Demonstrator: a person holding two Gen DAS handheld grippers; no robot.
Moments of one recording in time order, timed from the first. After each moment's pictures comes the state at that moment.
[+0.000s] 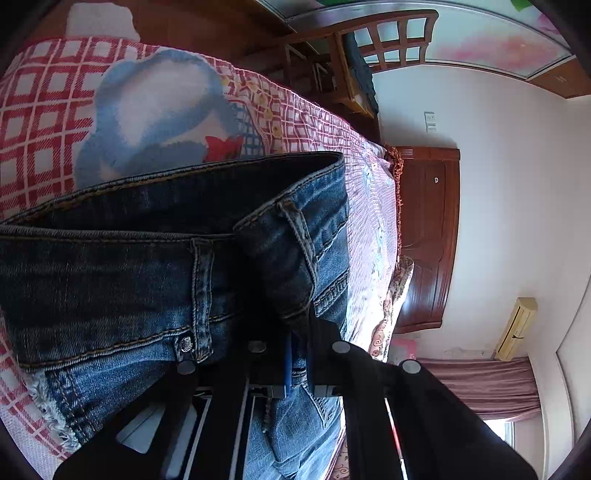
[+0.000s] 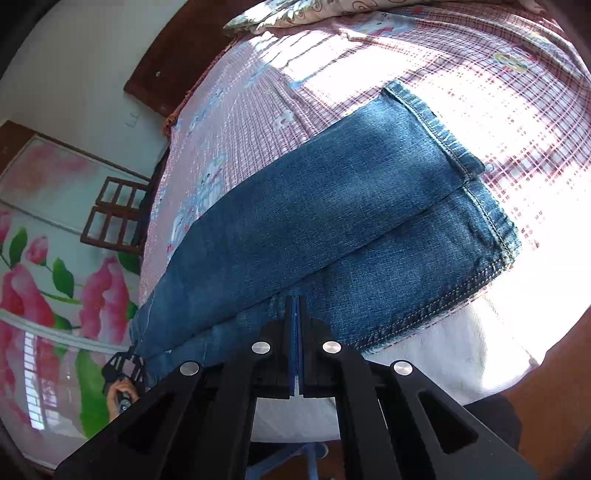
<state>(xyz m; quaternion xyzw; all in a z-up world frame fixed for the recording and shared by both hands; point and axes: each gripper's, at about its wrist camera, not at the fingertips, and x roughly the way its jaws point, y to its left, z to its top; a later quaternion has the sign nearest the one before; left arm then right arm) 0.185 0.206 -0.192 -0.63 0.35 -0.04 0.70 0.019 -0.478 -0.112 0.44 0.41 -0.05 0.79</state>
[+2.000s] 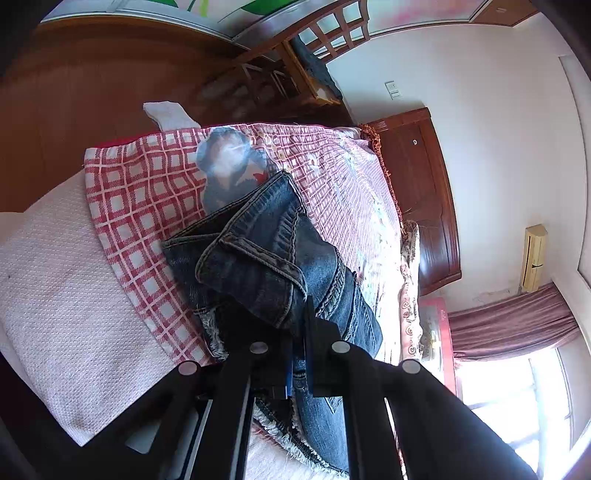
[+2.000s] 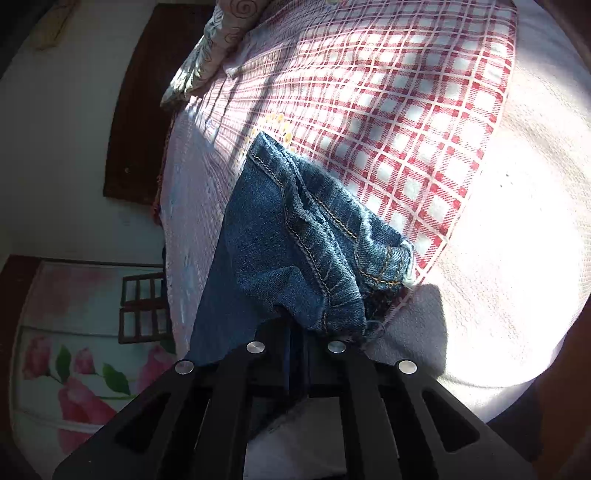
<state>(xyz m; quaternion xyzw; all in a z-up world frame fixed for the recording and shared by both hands) 0.081 0.243 -0.177 -0.52 0.35 -0.08 0.77 -0.033 -0.547 -0.185 0.57 0.34 -0.11 0.74</state>
